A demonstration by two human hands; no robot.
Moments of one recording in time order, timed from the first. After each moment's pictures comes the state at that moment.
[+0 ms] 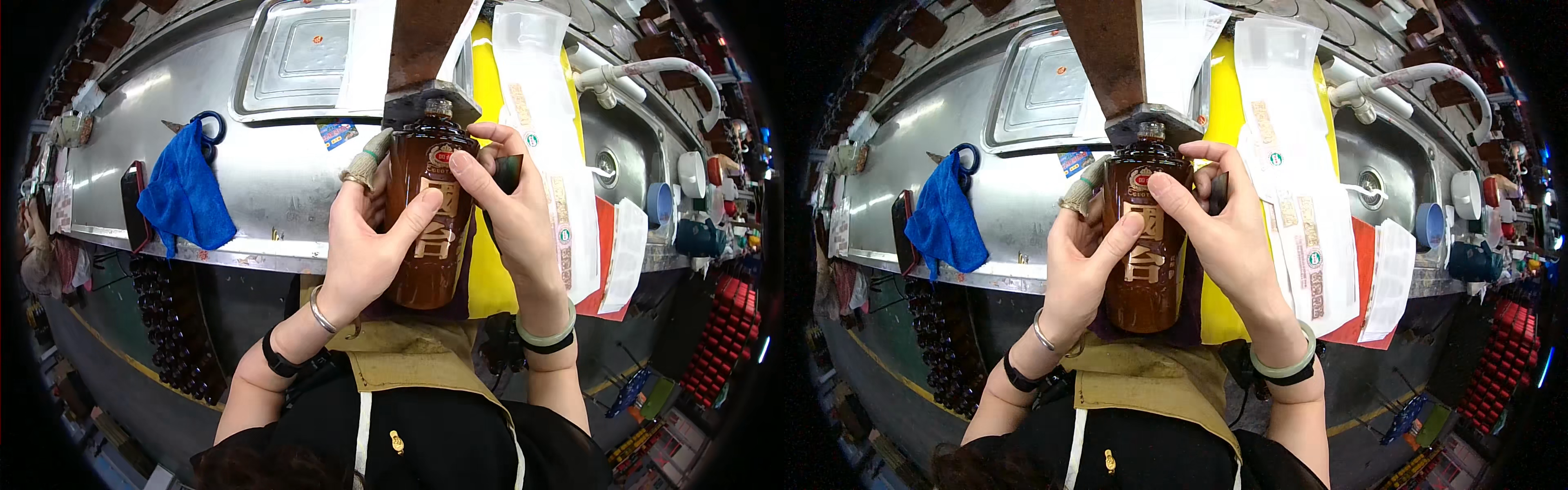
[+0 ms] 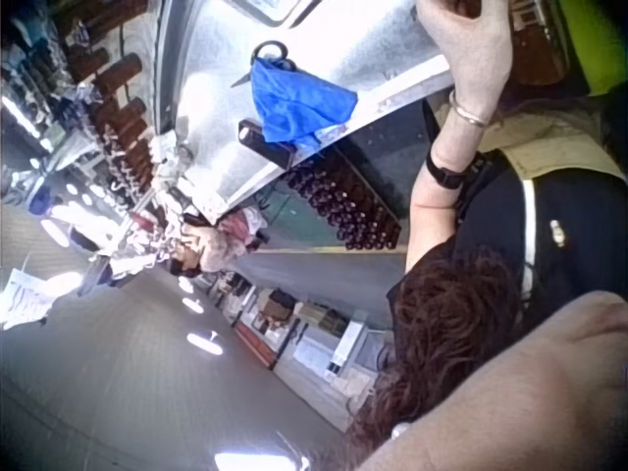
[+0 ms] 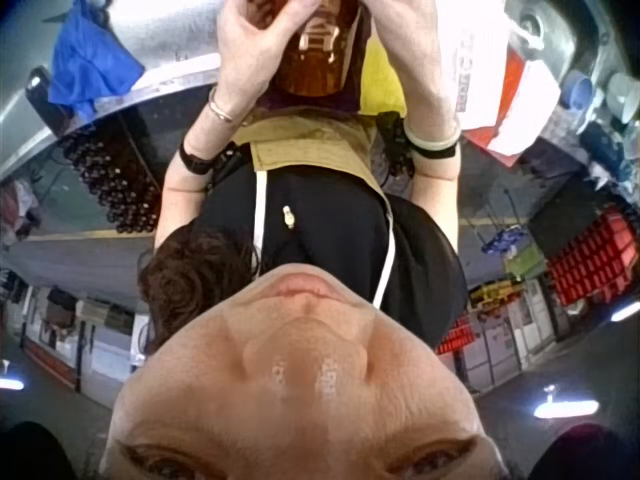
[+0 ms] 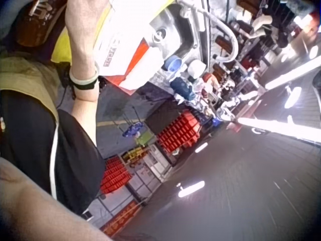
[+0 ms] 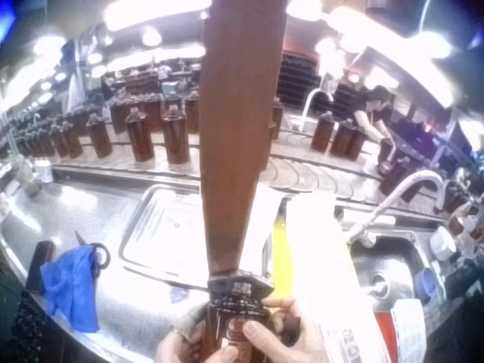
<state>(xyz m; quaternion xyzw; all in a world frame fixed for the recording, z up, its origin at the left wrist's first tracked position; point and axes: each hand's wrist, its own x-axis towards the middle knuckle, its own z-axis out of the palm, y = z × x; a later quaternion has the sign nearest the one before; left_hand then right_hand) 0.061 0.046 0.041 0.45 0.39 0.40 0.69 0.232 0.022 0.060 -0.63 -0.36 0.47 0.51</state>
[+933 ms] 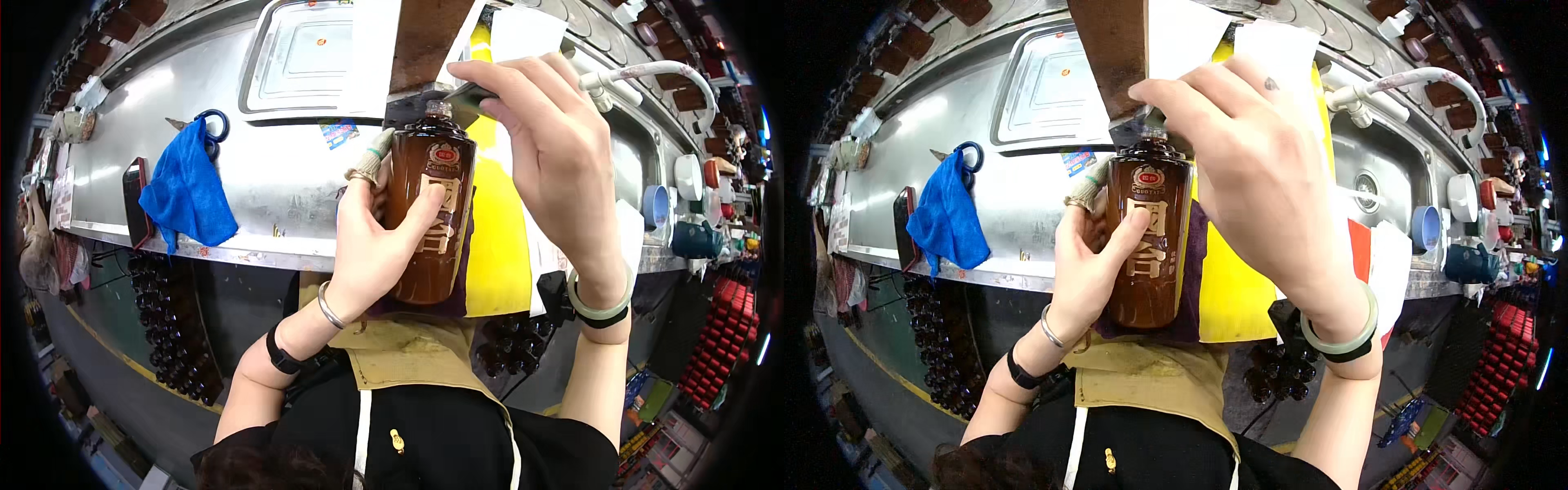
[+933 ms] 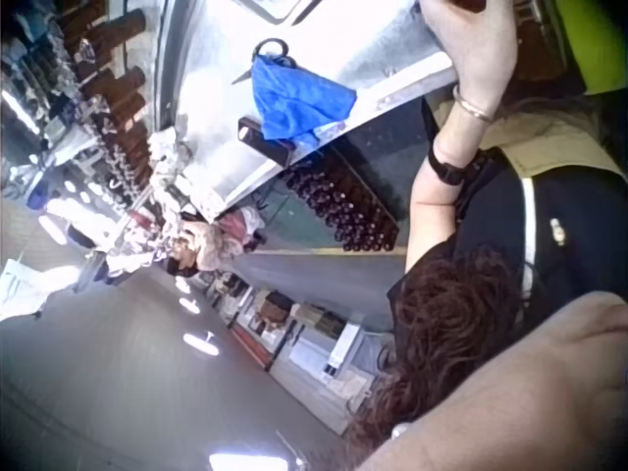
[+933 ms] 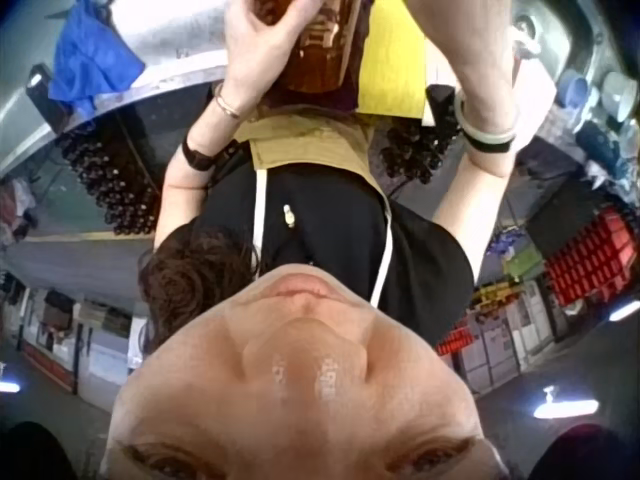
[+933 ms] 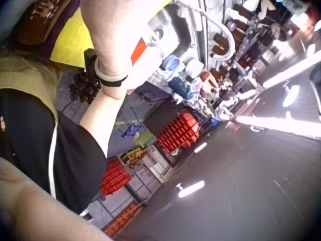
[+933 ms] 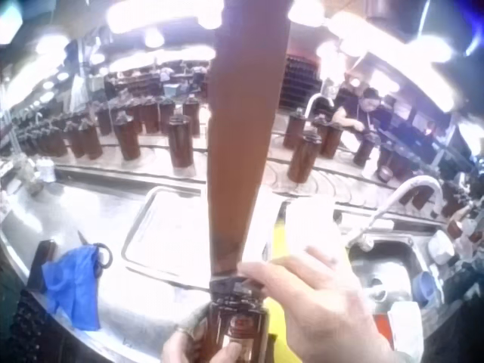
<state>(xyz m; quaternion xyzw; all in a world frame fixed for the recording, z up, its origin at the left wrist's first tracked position) 0.068 0.043 0.042 0.47 0.40 0.43 0.66 0.259 0.061 0.130 -0.50 -0.81 0.00 0.31</state>
